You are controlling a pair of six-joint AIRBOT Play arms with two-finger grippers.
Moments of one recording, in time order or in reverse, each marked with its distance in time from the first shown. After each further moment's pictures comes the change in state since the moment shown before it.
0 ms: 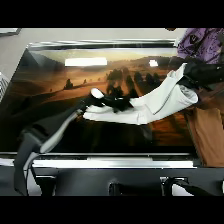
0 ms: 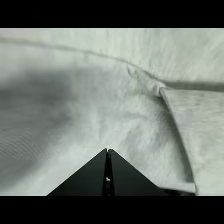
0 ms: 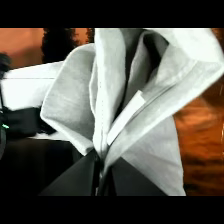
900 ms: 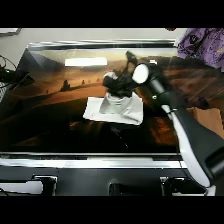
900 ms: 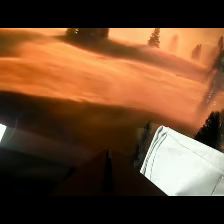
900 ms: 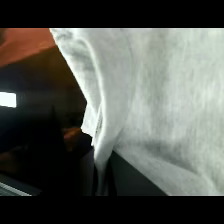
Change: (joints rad) left arm 0.827 0.479 0.003 0.653 -0.422 -0.066; right arm 0.687 -0.296 0.001 -0.080 -0.477 0.413
